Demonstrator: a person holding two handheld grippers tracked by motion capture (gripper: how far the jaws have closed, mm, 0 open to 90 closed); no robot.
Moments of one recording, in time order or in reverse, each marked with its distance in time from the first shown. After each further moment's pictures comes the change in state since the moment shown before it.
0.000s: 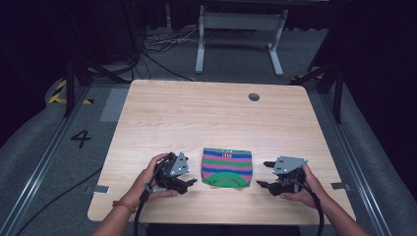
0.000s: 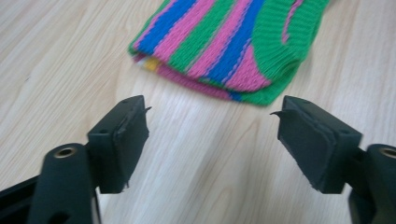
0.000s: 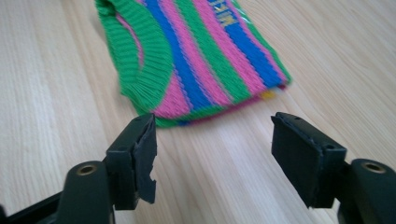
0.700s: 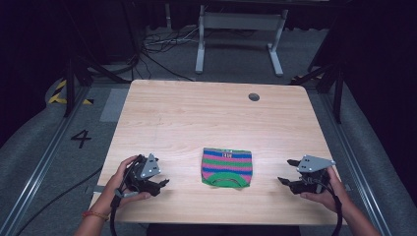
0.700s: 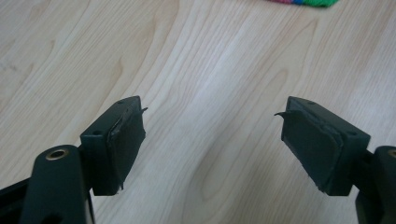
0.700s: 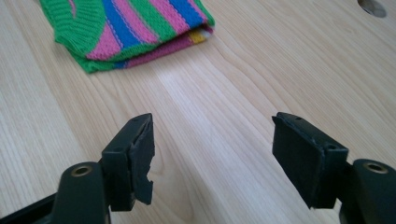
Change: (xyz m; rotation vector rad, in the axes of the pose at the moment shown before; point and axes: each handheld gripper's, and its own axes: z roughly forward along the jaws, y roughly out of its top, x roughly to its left) left arm 0.017 -0.056 -0.043 0.076 0.101 -0.086; right arm -0.022 -0.042 -0.038 0.013 -0.129 0.101
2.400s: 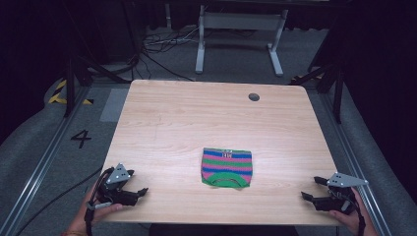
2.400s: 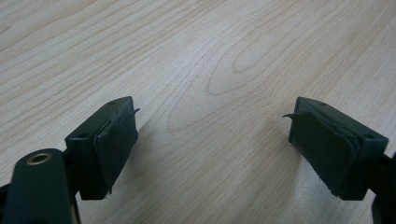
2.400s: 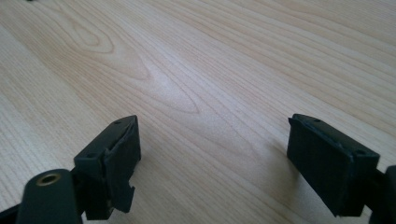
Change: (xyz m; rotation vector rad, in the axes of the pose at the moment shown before) left arm 0.013 -0.082 -0.013 -0.054 -0.042 -0.298; right arm -0.011 -0.102 -0.026 -0.019 -0.037 0.307
